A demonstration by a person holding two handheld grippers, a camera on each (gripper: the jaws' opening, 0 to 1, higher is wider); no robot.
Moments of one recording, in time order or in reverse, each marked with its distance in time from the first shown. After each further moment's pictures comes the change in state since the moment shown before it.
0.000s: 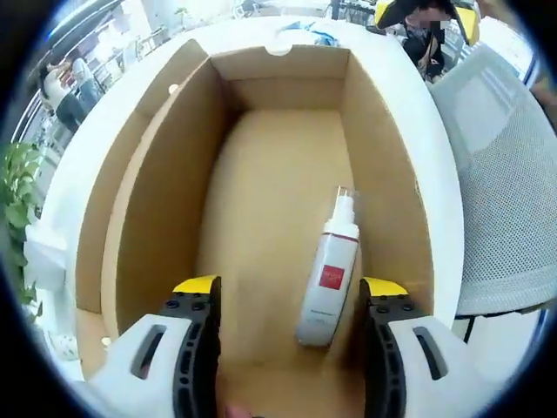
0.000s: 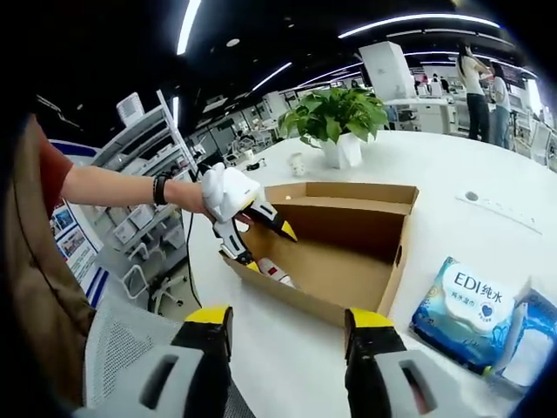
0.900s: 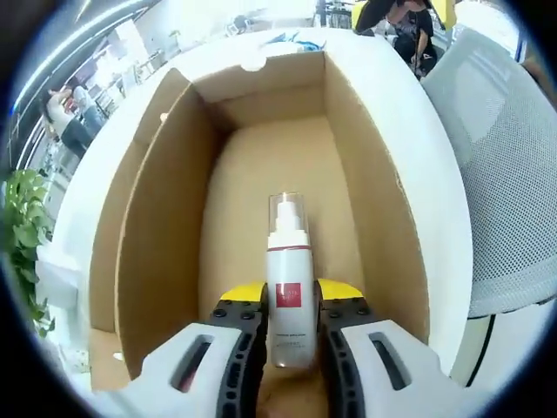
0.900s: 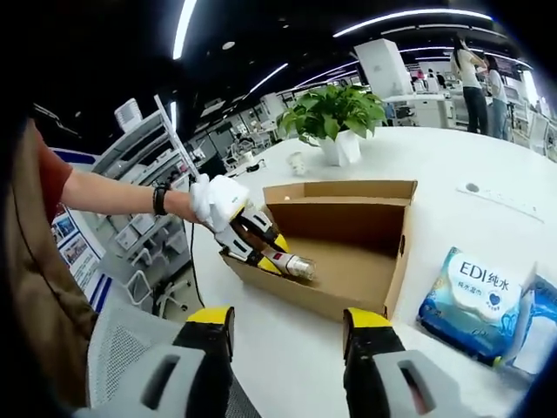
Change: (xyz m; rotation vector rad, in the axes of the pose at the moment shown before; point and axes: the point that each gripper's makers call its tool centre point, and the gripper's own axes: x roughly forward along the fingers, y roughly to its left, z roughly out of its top) left arm -0.008 -0.004 0.006 0.085 -0.082 0.082; right arm 0.005 0.004 -0.001 0.046 -0.019 0.020
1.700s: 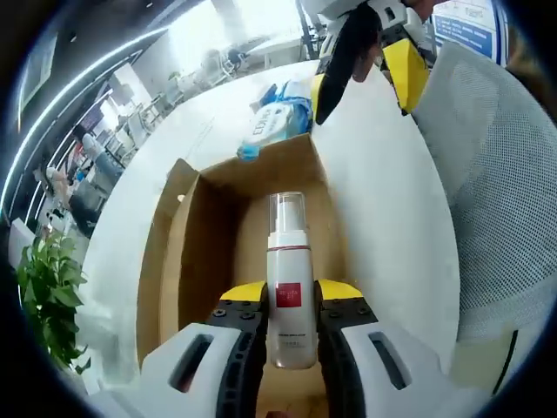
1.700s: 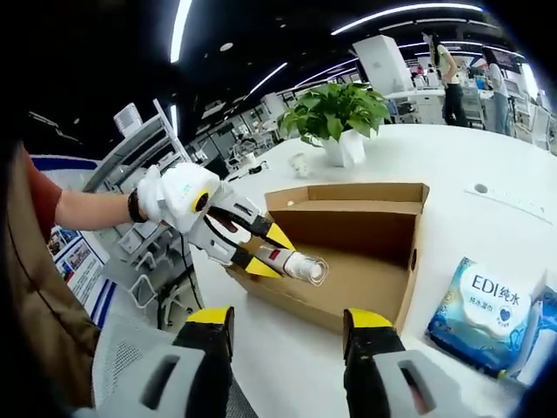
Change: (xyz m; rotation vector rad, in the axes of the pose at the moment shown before) left arm -0.032 -0.011 0.077 0.121 -0.149 0.076; right arm 0.013 0.001 0.014 0.008 0.020 0.011
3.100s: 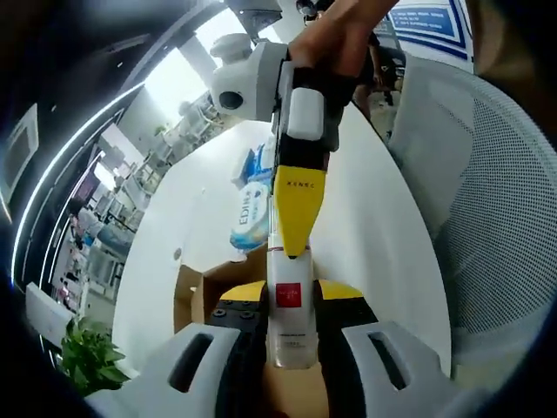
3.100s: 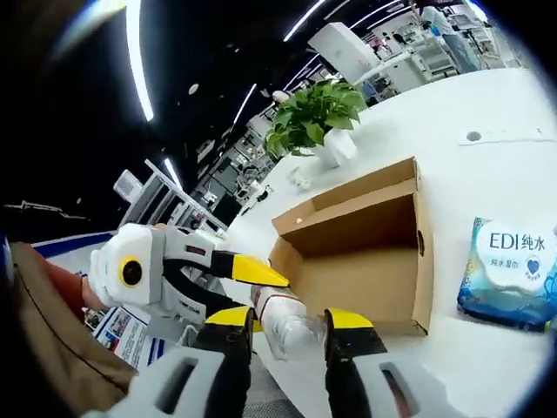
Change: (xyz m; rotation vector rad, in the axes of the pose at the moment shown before) left arm -0.014 -0.025 0.093 0.236 -0.143 0.025; right arm -0.009 0.008 0.019 0.345 -0.091 0.146
